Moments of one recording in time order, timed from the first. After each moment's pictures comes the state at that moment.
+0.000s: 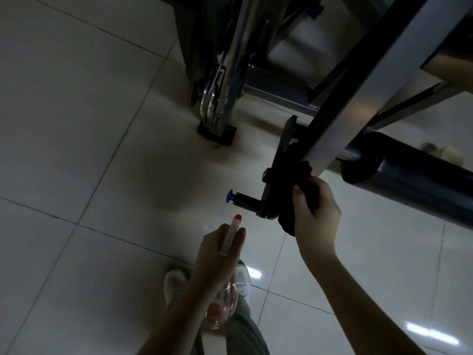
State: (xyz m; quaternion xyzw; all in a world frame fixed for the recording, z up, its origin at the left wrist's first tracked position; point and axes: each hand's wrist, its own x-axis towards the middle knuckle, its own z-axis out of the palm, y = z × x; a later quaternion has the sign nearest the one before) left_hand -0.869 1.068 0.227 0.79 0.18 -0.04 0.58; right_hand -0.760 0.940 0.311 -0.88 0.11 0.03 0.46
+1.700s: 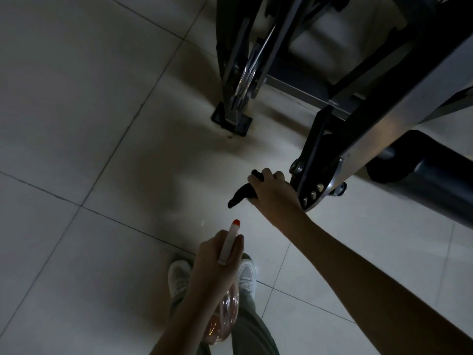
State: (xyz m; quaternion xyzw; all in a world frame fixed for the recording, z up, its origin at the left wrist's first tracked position) left_hand -0.914 1.099 0.227 0.77 0.20 -0.04 0.60; right_hand -0.748 1.007 0.216 -0.92 -0.35 0.17 -0.06
